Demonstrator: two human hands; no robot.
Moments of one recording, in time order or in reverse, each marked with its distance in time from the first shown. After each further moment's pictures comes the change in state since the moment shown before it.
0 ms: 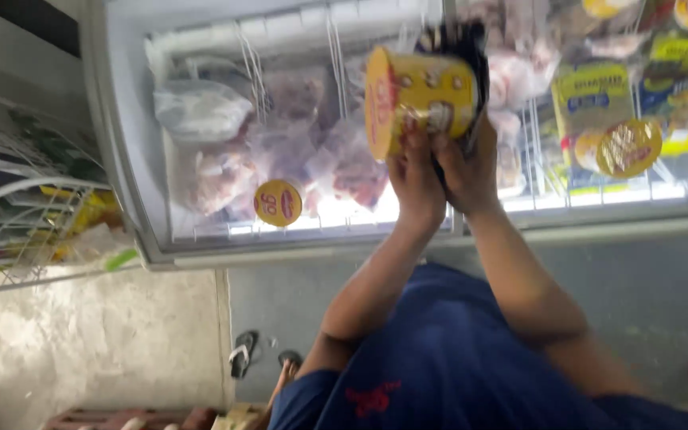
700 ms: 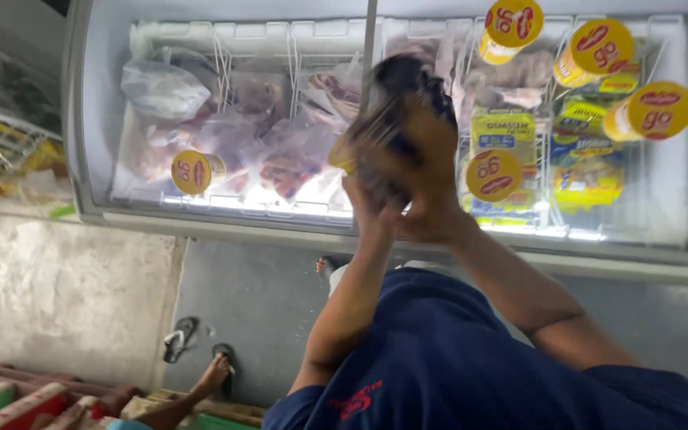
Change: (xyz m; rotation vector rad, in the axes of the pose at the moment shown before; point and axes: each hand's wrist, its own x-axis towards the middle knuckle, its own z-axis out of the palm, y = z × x) left_hand -0.093 -0.106 0.069 0.036 -0.090 0.285; right_hand -0.007 -0.055 -0.168 -0.508 -0.220 -0.689
